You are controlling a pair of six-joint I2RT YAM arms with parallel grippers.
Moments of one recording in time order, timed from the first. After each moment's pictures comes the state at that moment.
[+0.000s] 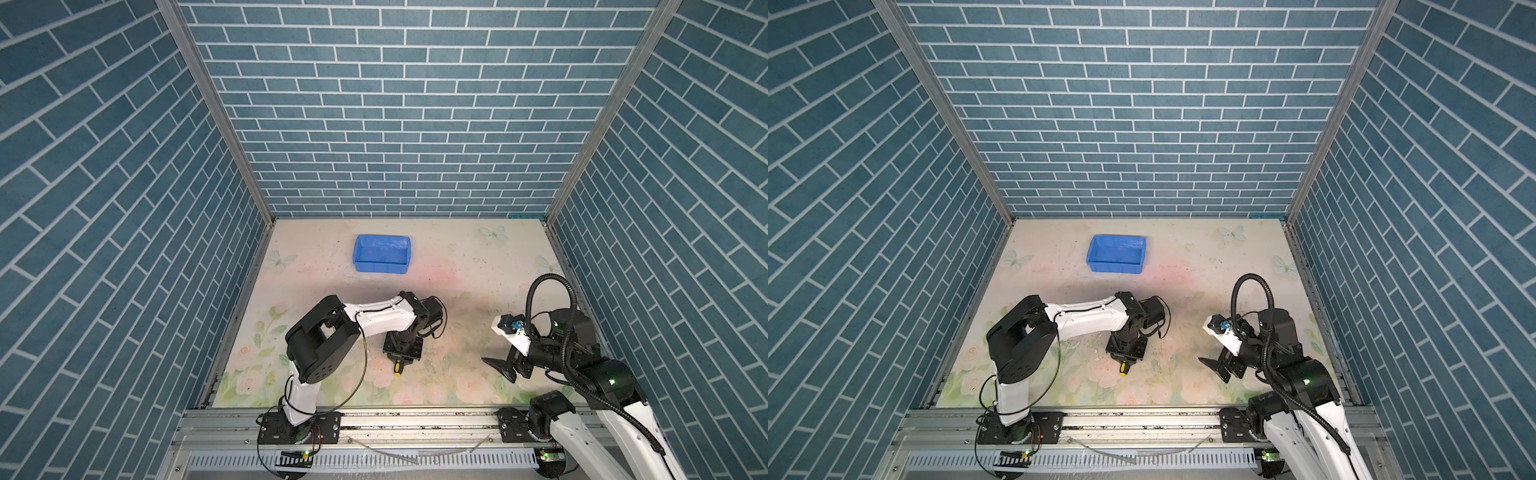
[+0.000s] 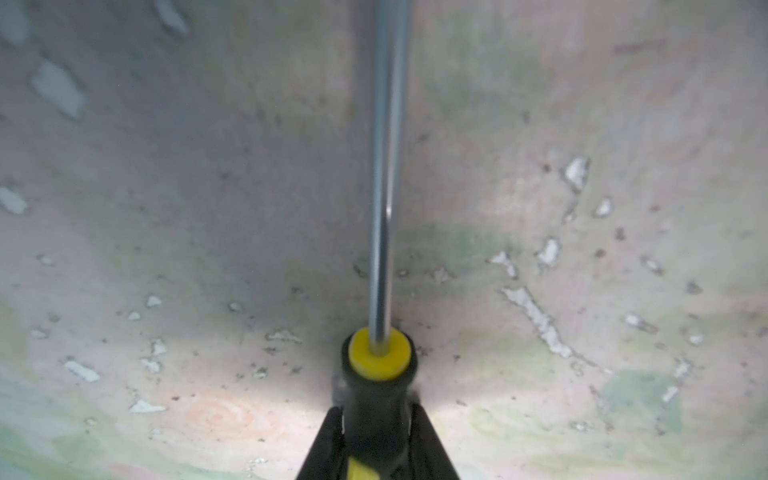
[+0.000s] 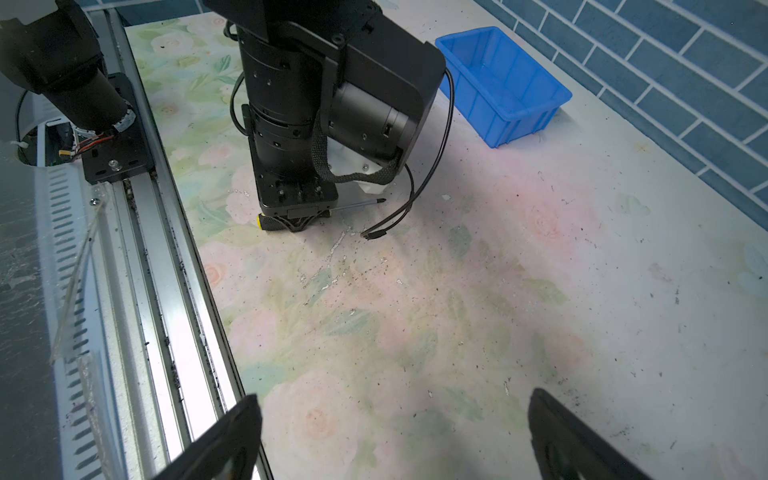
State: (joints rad) left arm -0.97 1.94 1.28 -1.06 0.11 -0.75; right arm 0.35 0.49 0.70 -0.94 -0.55 -0.56
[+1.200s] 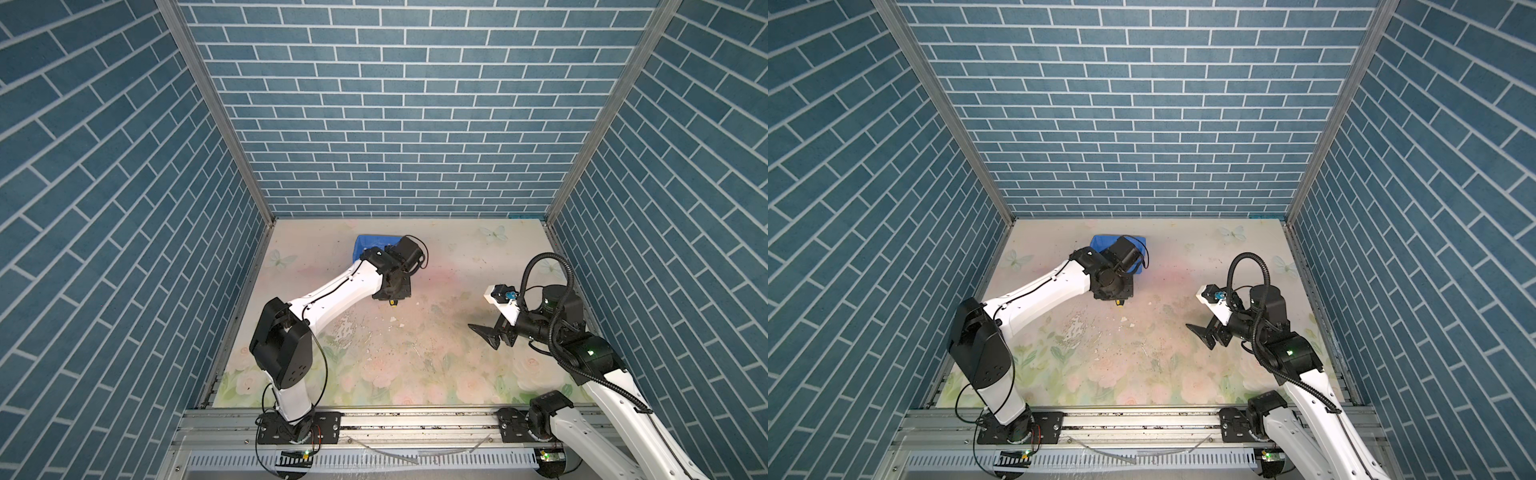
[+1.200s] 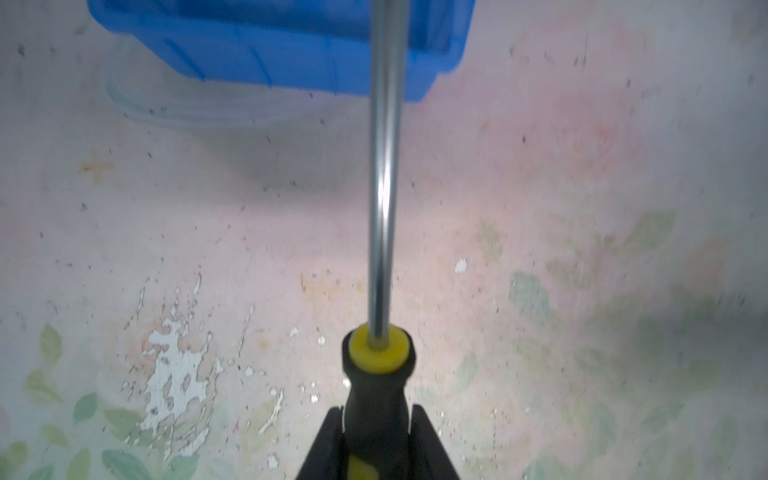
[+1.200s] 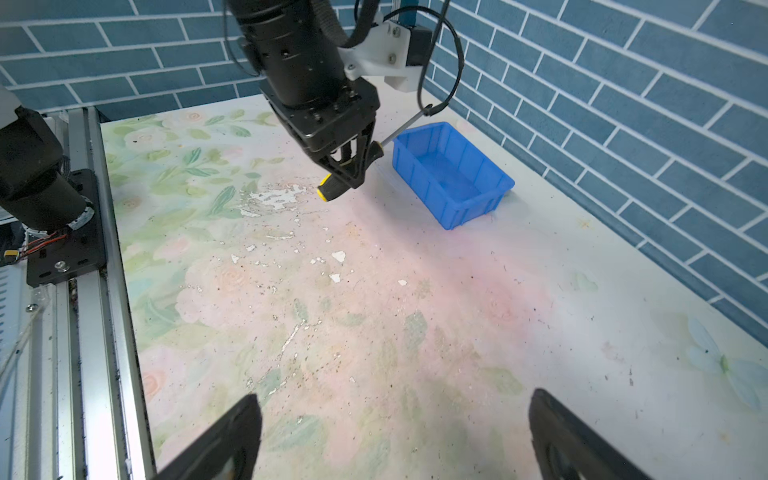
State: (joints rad) left arm -0.68 1.77 1.54 -0.97 -0.15 -0.74; right arm 0.39 0.68 0.71 -0.53 -0.56 -0.44
